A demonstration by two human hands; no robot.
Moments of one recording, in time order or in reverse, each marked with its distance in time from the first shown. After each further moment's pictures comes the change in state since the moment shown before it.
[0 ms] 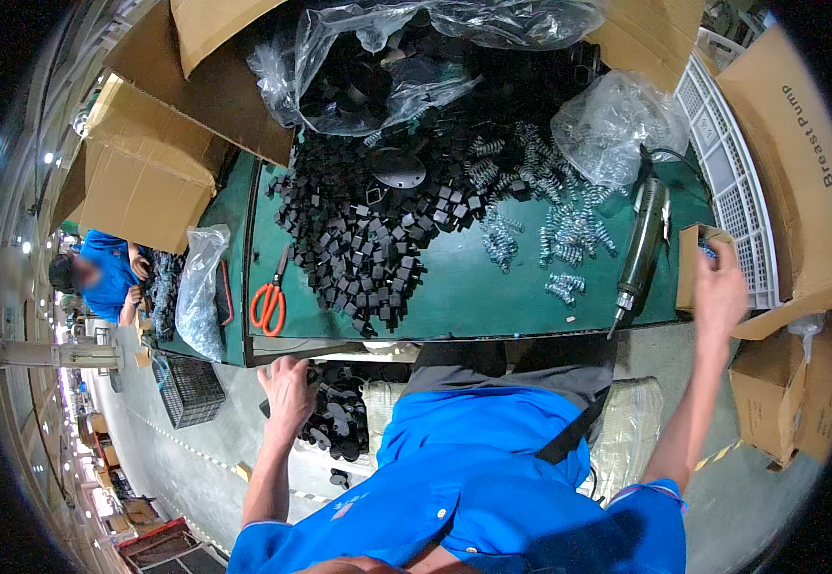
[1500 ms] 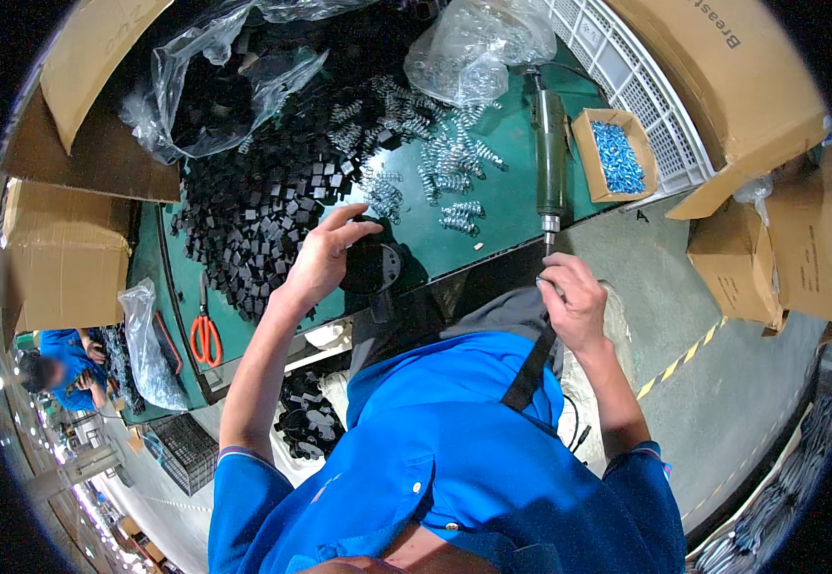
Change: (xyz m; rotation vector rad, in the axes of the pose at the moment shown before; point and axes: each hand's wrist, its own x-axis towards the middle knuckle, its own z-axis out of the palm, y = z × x) left_hand 0.160 0.208 -0.052 -0.737 0.001 0.990; right_hand -0.158 0.042 0.047 0.577 -0.050 -0.394
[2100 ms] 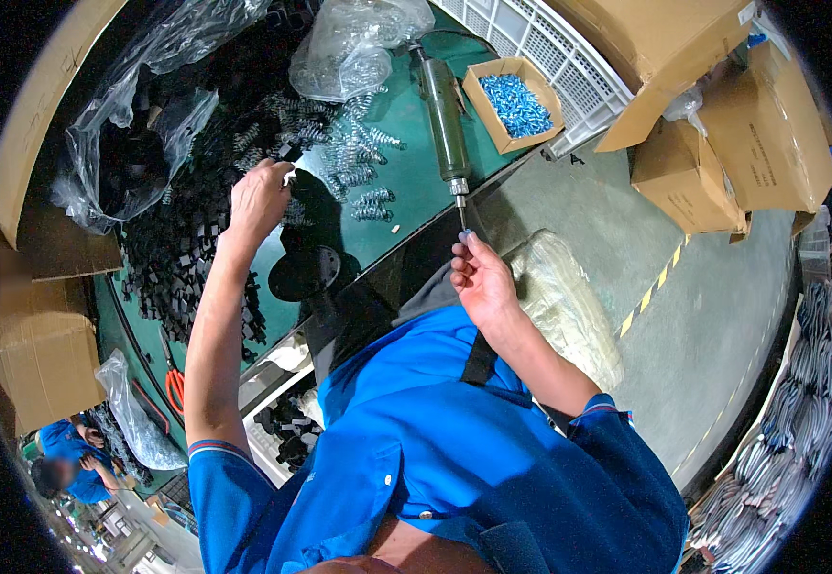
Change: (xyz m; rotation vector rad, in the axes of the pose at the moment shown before) left_hand 0.107 -0.034 0.011 0.548 0.104 0.108; right_hand -0.034 0.010 0.056 1.538 0.409 1.171
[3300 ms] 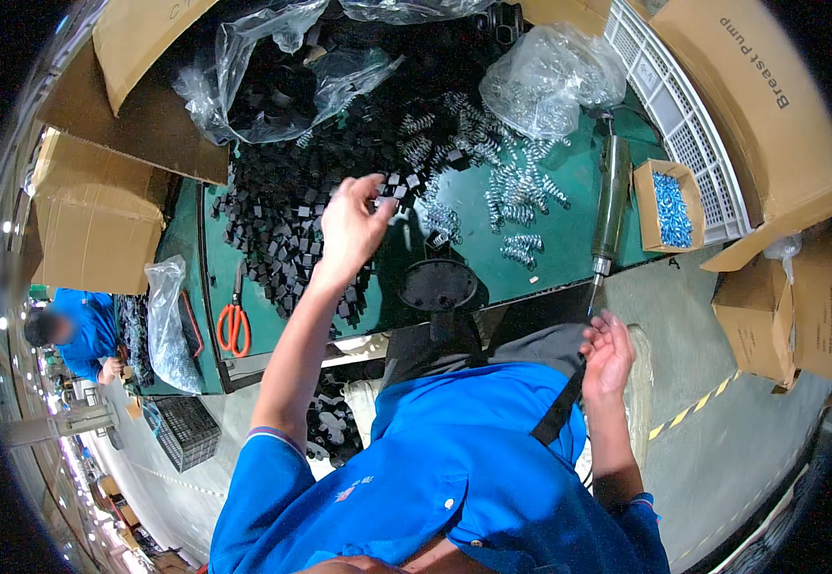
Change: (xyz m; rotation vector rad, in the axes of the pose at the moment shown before) left_hand -0.076 -0.008 -0.040 -0.249 0.233 -0.560; right_hand 0.001 -0.029 -0.017 -0.394 0.015 -0.299
